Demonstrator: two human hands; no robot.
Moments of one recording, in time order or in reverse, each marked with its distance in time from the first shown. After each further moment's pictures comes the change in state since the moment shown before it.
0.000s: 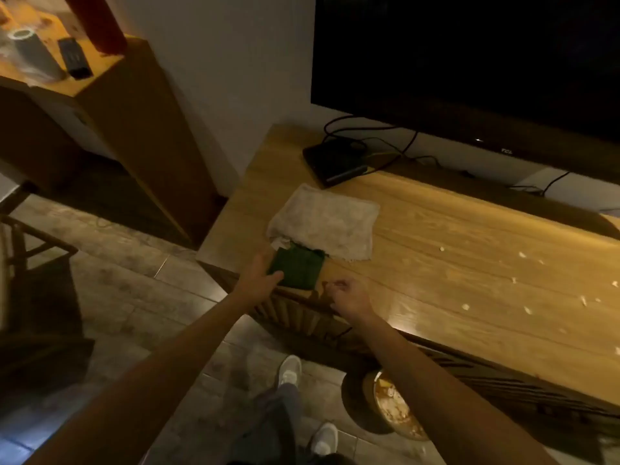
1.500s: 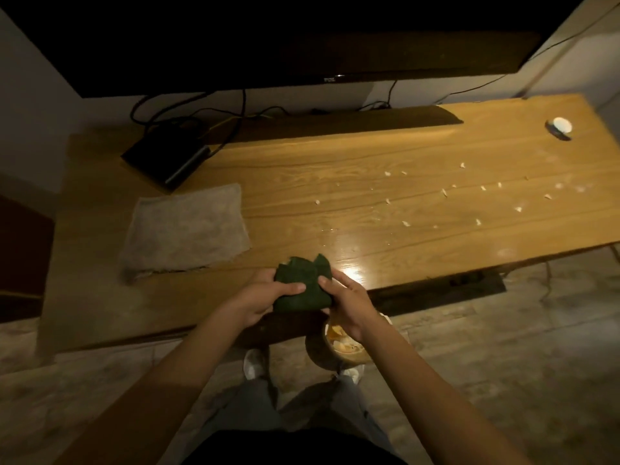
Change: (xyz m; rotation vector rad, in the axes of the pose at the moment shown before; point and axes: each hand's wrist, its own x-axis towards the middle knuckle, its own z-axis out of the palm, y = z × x) left_hand 0.012 0.108 0.195 -0.338 -0.701 -0.217; right_hand -0.052 0.101 -0.154 1.117 0.100 0.114
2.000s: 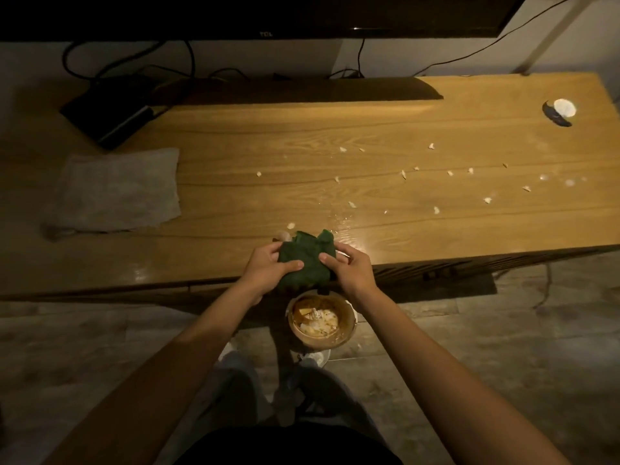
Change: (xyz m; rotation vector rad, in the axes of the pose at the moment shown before) left_hand 0.074 -0.032 0.167 0.098 0.289 0.165; right_hand 0.028 -0.080 -0.161 -0.461 0.147 -0.191
